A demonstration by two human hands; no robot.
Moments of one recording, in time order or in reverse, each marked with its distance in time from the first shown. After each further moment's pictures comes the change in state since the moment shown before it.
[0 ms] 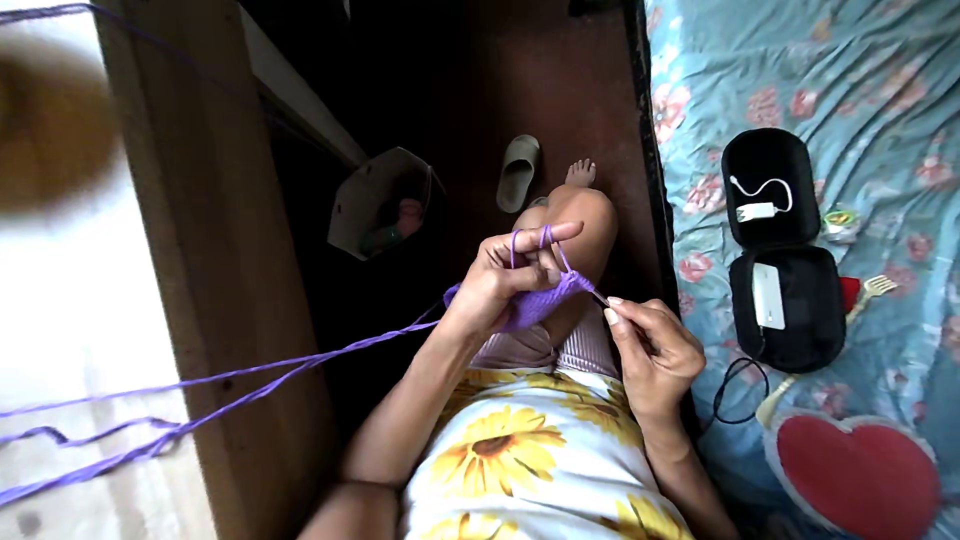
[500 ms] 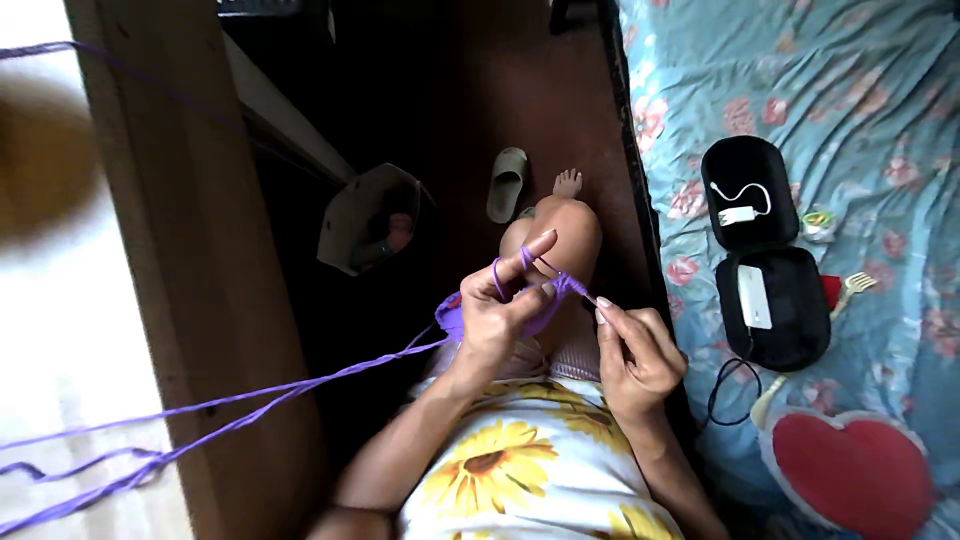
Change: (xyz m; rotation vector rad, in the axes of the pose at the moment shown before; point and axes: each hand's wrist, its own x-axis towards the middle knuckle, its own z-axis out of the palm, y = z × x) left_hand -0.010 -0.016 0.024 0.241 0.238 0.287; right_hand 0.001 0.002 0.008 -0.287 0.104 -0.181
